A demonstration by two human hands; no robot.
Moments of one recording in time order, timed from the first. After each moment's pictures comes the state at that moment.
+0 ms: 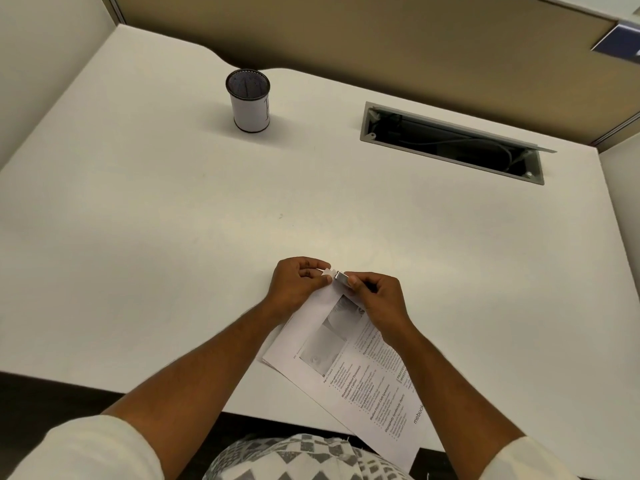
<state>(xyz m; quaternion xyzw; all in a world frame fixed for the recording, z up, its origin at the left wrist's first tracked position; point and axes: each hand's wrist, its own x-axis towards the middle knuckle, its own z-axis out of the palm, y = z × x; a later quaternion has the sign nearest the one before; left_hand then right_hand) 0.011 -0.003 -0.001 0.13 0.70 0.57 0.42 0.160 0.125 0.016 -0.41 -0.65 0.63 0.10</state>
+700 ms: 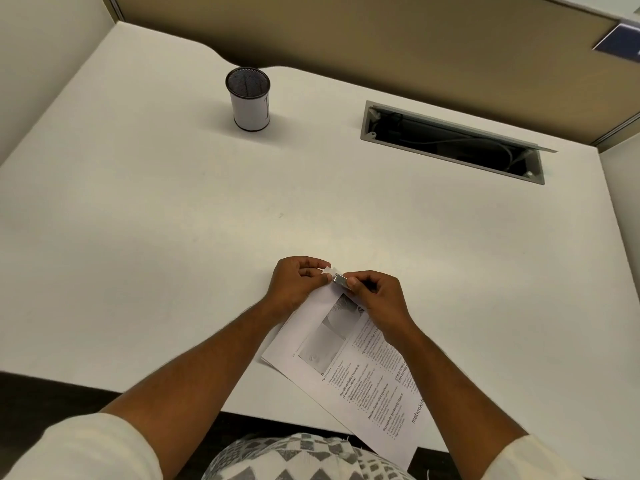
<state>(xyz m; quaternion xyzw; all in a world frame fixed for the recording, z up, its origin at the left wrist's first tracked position) 0.010 -0.004 0.002 0.12 0.69 0.57 0.43 0.162 0.127 0.020 -0.40 -0.65 0.64 0.08</state>
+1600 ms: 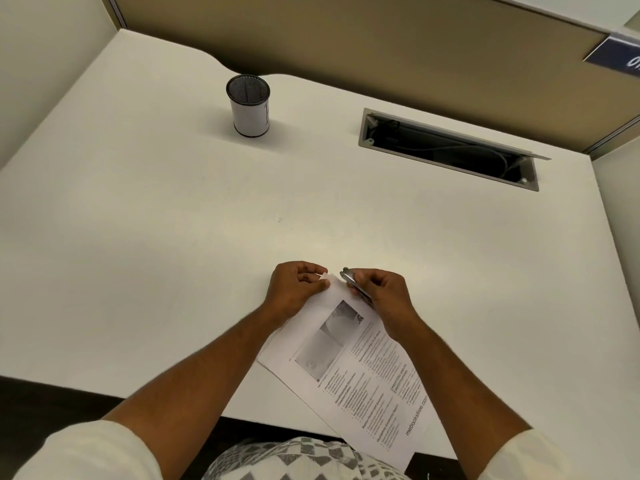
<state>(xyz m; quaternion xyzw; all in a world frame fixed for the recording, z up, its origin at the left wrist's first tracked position) 0.010 -0.004 -0.003 0.14 0.71 0.56 0.40 0.156 0.140 0.031 -0.42 -0.58 0.69 0.09</state>
